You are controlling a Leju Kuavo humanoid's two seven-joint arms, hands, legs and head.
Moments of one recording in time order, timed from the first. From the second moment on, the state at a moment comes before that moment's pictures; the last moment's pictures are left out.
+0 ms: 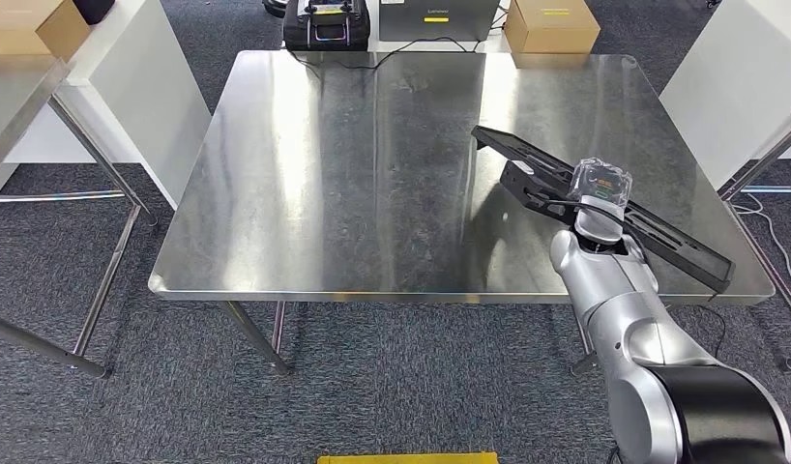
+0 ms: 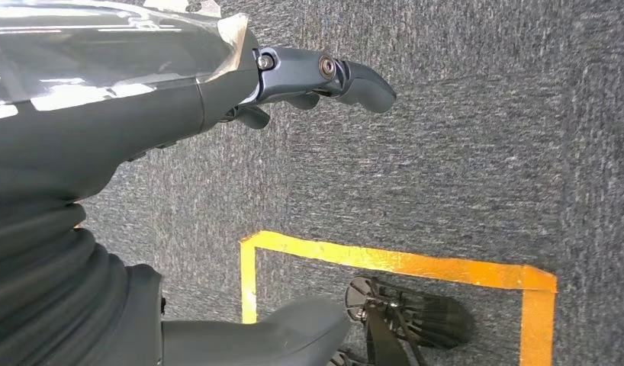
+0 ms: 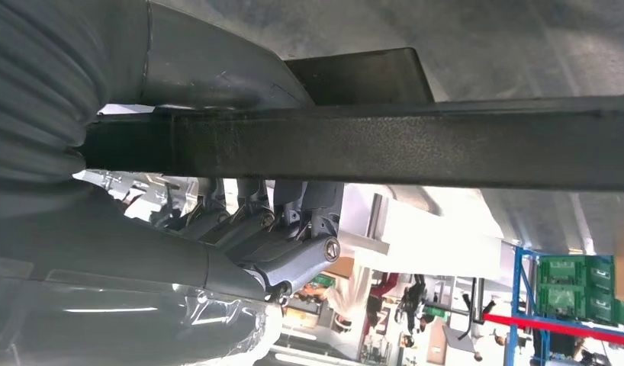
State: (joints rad) left arm -0.09 -0.07 1.28 -0.22 -0.94 -0.06 -0.28; right arm -0.99 -0.01 0.34 -0.34 1.57 -0.18 0.39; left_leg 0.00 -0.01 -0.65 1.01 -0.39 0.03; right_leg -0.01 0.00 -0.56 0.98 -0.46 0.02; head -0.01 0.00
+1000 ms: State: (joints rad) left arm -0.11 -0.08 1.32 -0.23 -0.87 0.00 -0.35; right arm -0.99 0.26 0.55 -0.34 1.57 -0.24 0.24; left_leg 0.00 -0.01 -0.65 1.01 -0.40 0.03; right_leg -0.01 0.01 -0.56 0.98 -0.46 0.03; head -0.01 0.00
